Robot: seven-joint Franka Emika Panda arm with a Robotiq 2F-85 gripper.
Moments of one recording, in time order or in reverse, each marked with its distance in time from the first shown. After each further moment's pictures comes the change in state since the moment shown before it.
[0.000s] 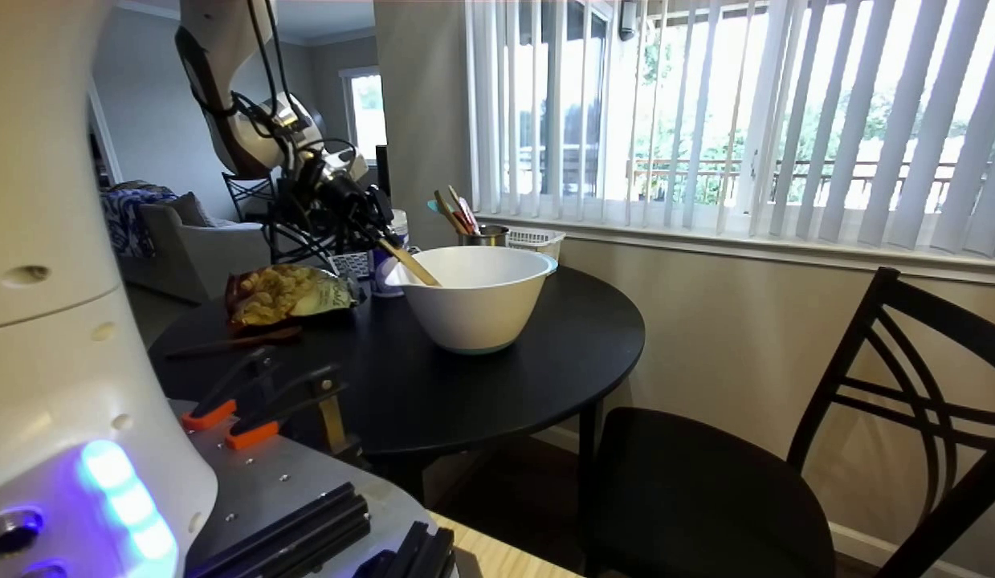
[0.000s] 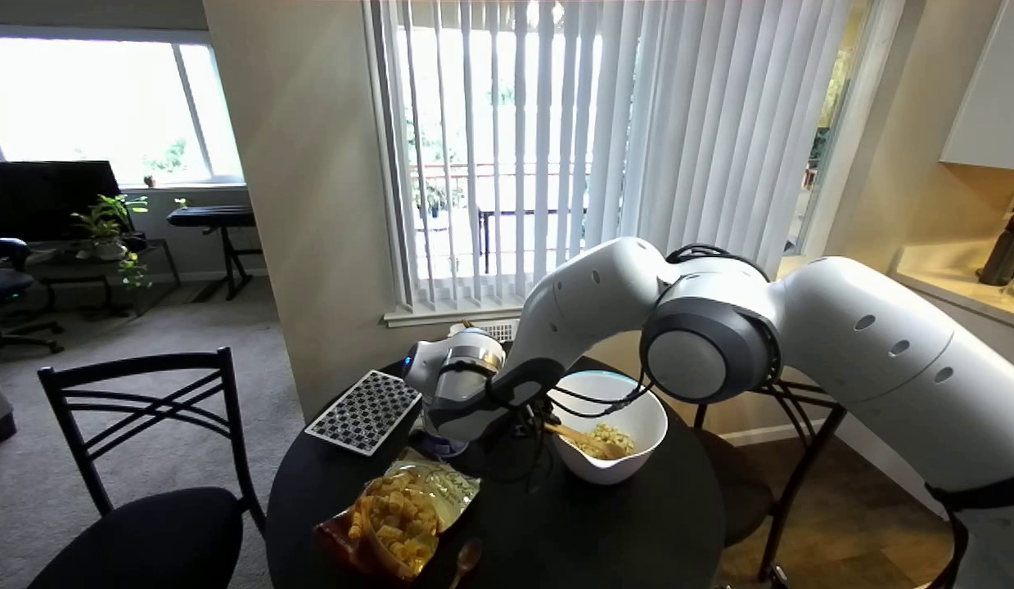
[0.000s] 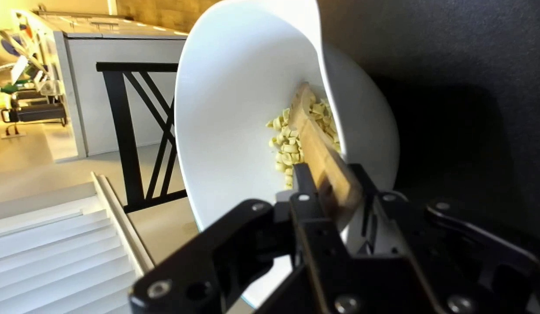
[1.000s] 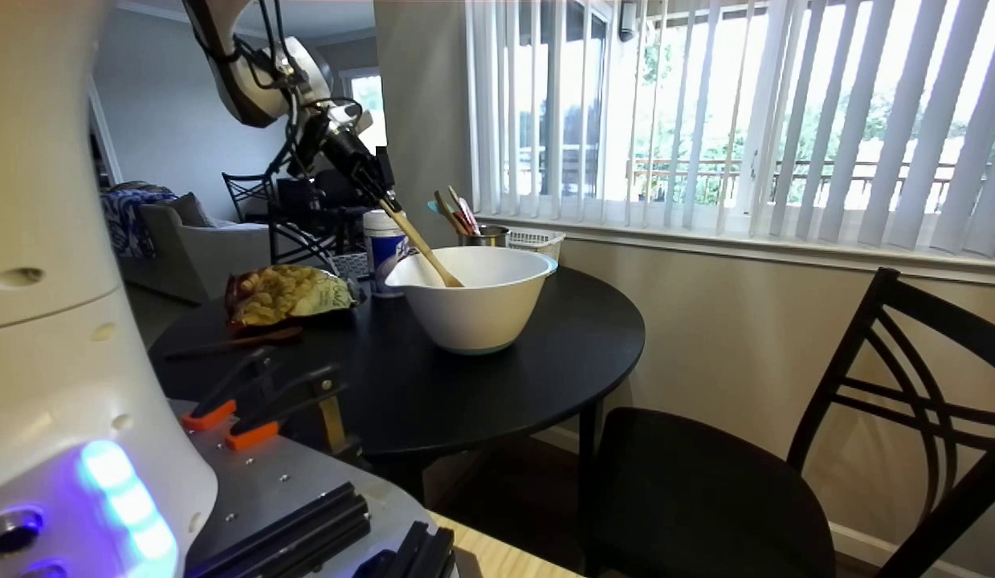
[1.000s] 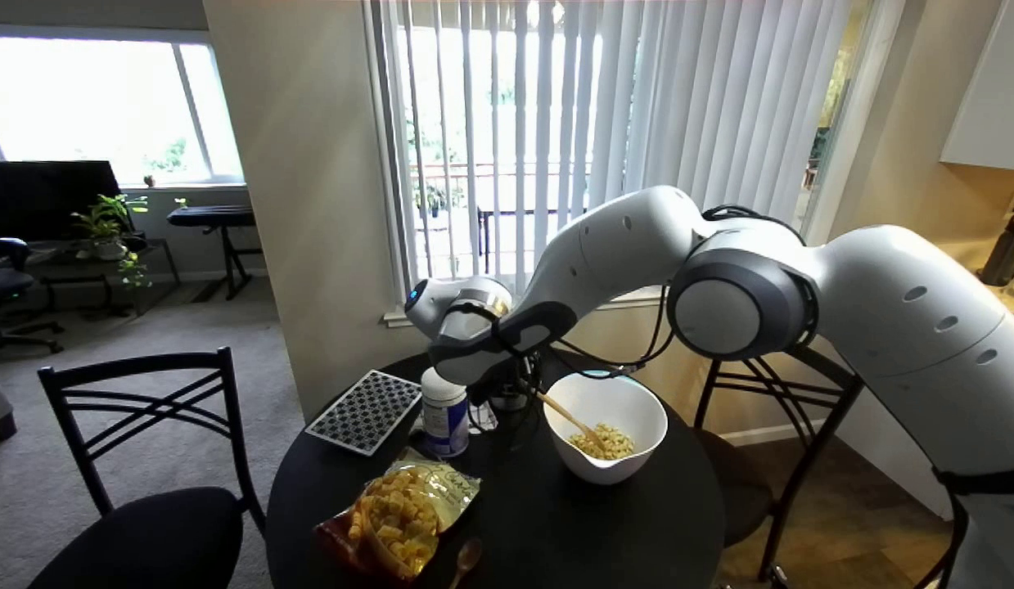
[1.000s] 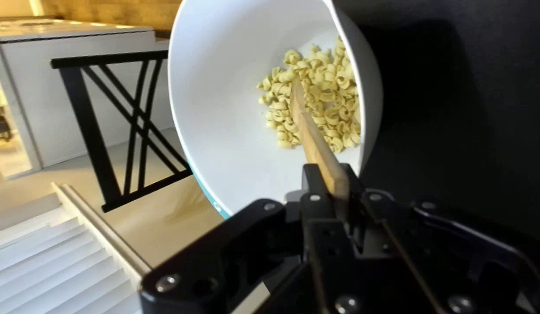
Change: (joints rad) arm -0.044 -0.153 0.010 -0.032 0.065 0.092 0.000
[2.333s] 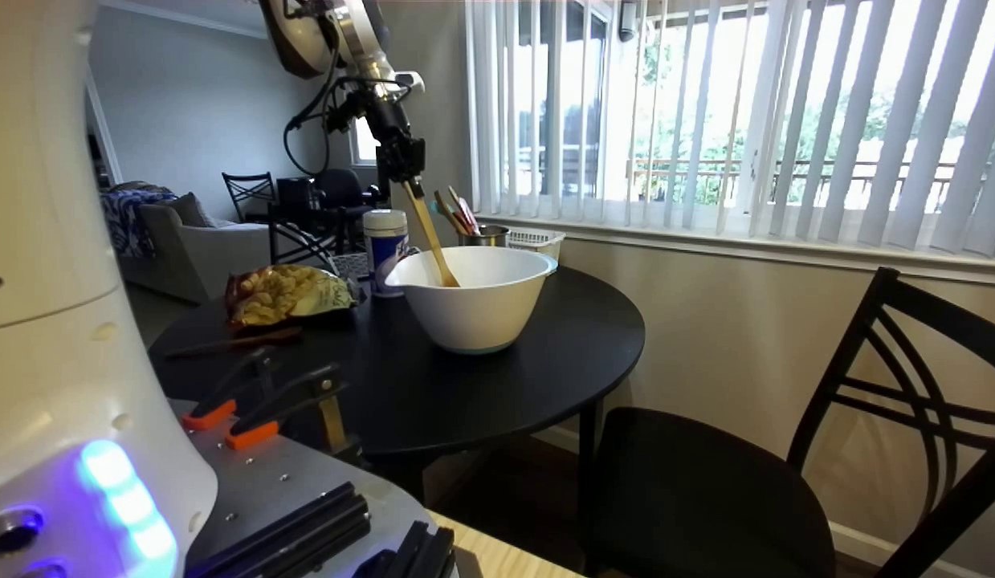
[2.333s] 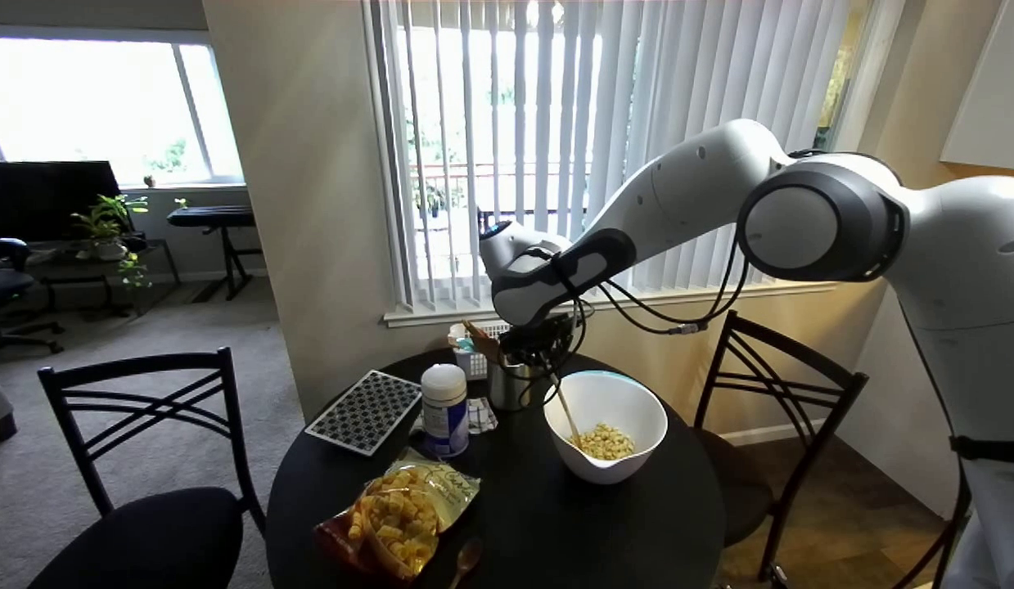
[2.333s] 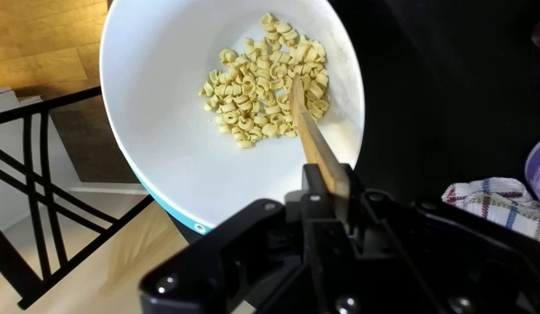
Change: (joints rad) arm -0.224 -0.252 0.059 -0.284 0.185 0.337 -0.008
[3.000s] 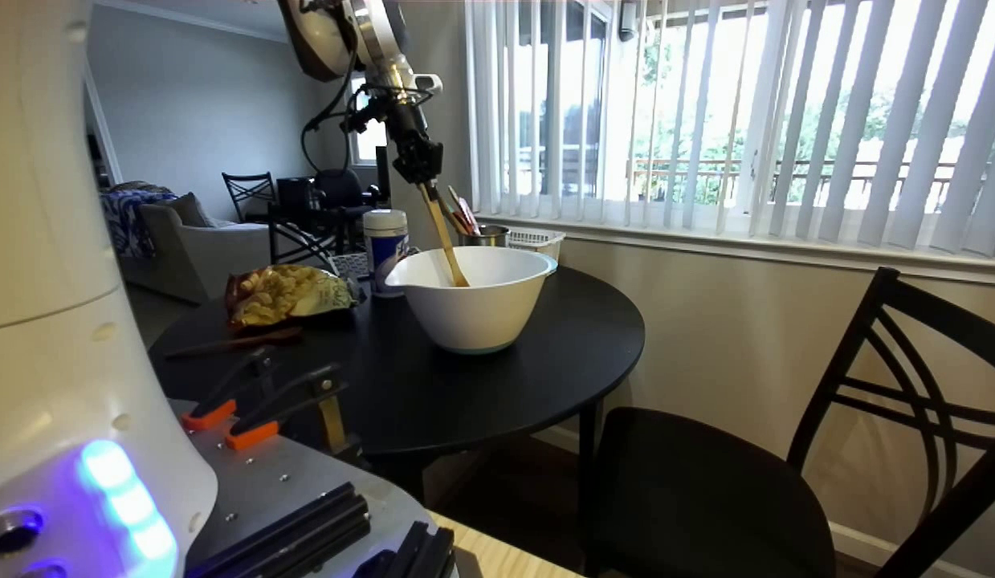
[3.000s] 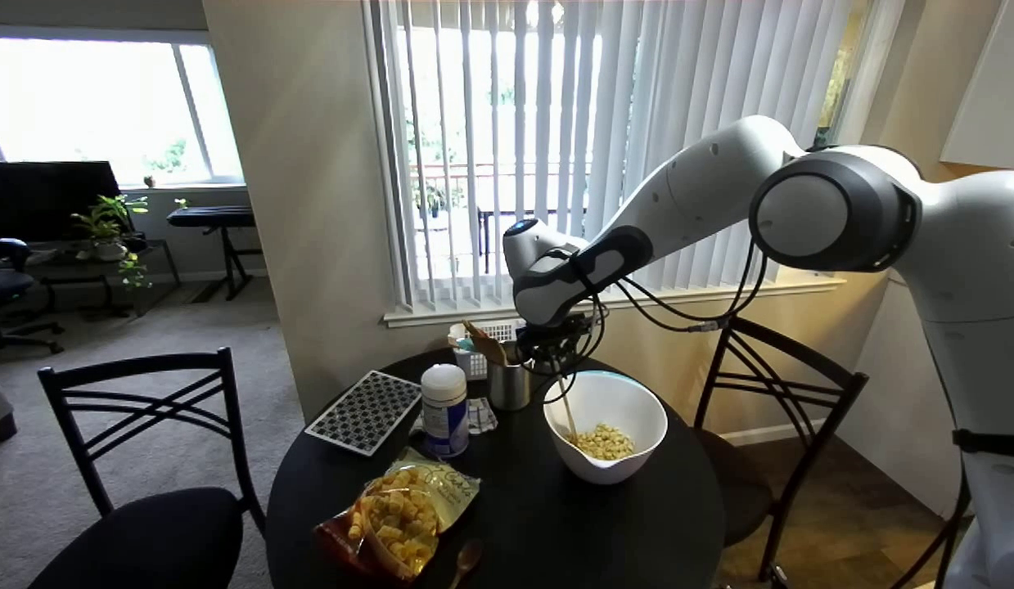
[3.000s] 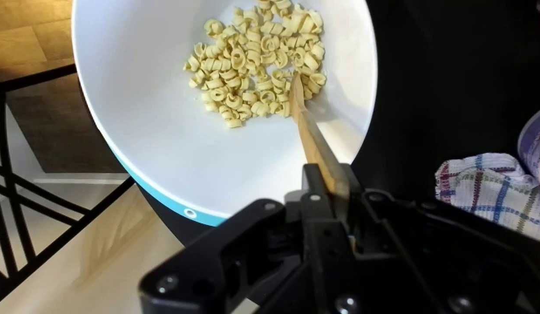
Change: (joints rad) arm -0.069 -0.032 0.010 -0.075 0.006 0.148 -0.062
